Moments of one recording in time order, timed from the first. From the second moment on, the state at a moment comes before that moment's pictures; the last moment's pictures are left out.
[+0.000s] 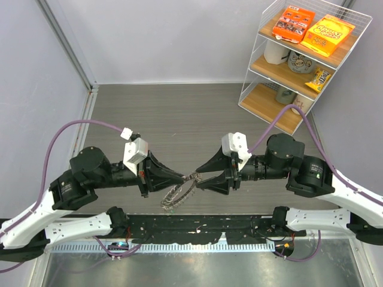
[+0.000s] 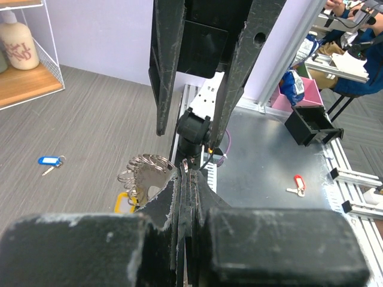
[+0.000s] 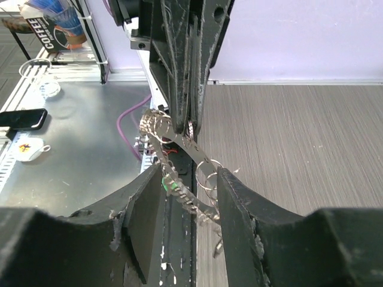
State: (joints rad) left arm -1.12 0.72 1.15 -0.42 0.36 -0.22; right arm 1.20 0.93 1.29 -0.44 -0.35 -0.03
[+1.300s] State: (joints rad) left arm -1.12 0.66 1.05 -0.16 0.33 -0.29; right arm 1.21 0.95 1.29 -0.34 -0.39 0.05
